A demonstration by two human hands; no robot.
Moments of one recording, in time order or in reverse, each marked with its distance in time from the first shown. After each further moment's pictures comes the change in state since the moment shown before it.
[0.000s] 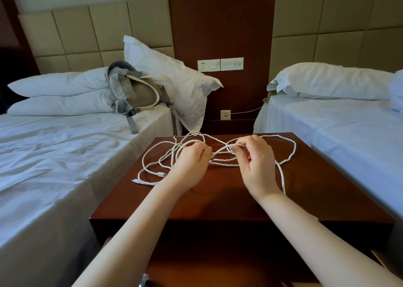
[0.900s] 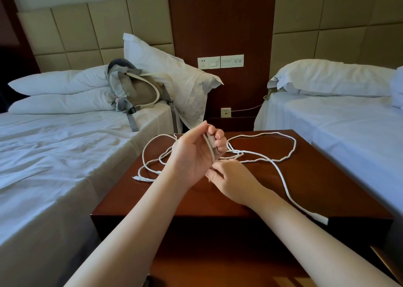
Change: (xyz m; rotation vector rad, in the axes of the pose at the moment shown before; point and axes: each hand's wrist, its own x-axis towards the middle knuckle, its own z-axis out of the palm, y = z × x) left_hand -0.002 0.046 -0.014 -1.648 -0.268 -0.323; right_hand -0.008 -0.029 0.004 0.024 -0.716 0.052
